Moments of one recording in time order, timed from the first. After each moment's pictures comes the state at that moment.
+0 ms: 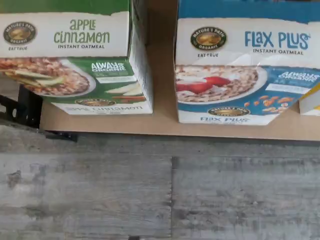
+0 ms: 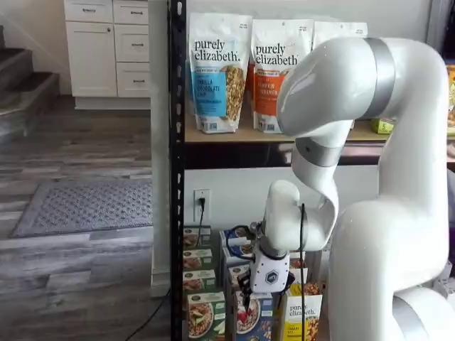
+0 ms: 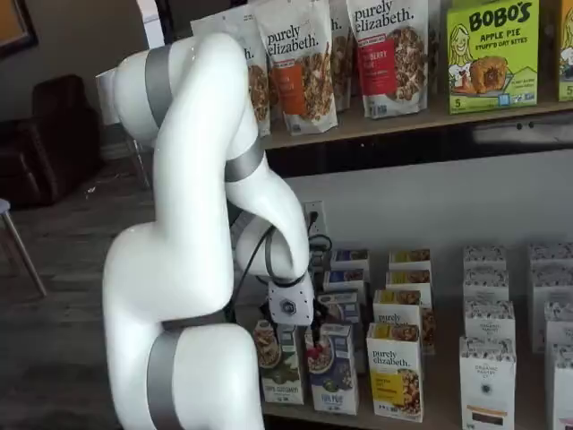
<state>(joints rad) 0.14 0.35 -0.69 0.23 0.21 -0.08</state>
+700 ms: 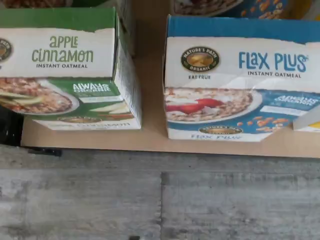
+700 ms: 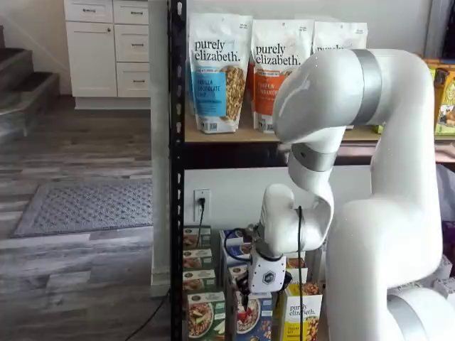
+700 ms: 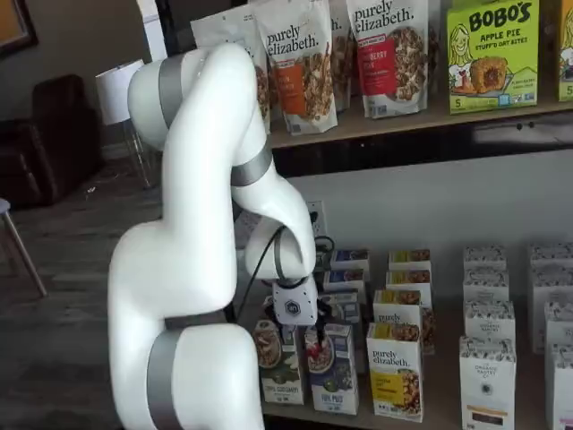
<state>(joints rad) 0.12 0.44 -0.77 0.09 0.18 0.03</state>
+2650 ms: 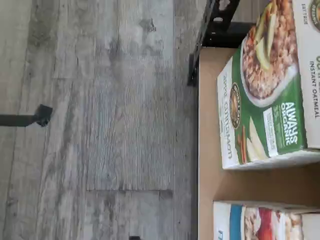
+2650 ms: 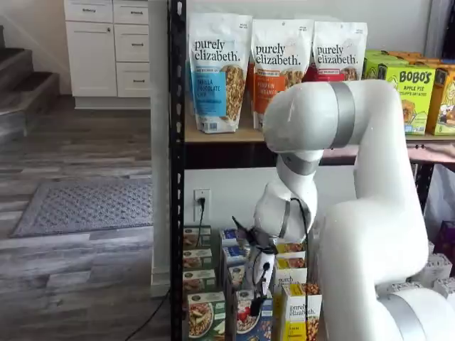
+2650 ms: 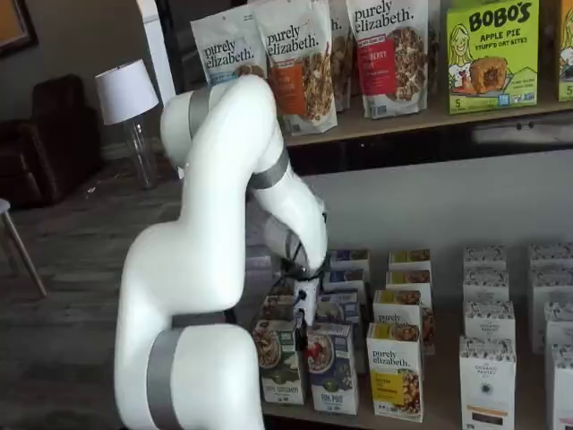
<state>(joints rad) 0.08 0.69 -1.15 0.47 0.49 -1.90</state>
